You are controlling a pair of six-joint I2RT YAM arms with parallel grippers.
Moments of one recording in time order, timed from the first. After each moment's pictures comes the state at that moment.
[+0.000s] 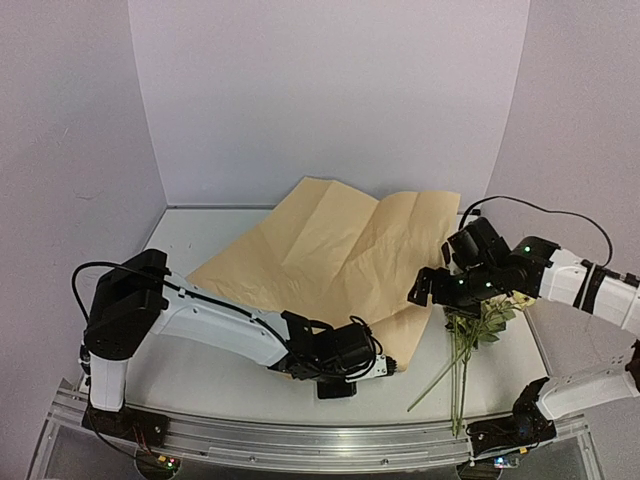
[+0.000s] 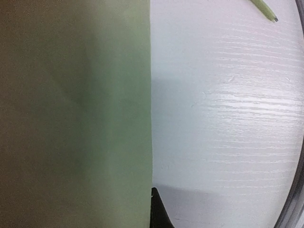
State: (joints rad) left arm -1.36 2.06 1.37 -0.39 -0.19 0.26; right arm 0.68 1.20 0.95 -0.74 0.04 0.77
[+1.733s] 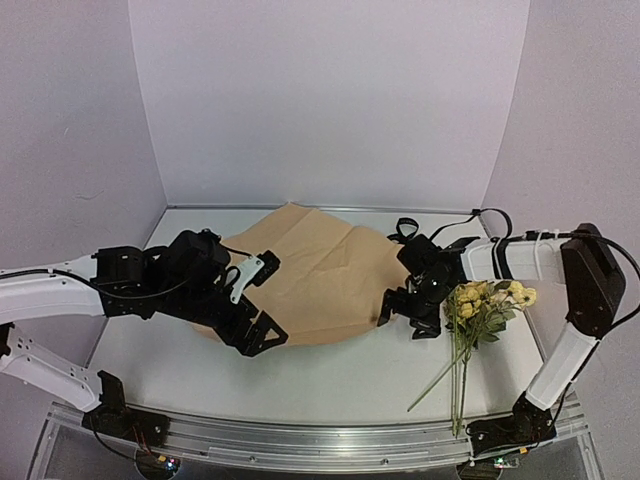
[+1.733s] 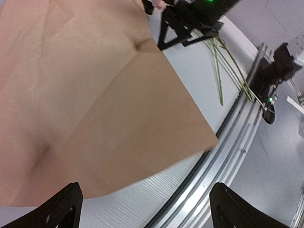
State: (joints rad) left arm -1.13 1.18 0.98 -0.58 0.05 -0.35; right arm 0.64 1.71 1.06 -0.66 -0.18 0.89
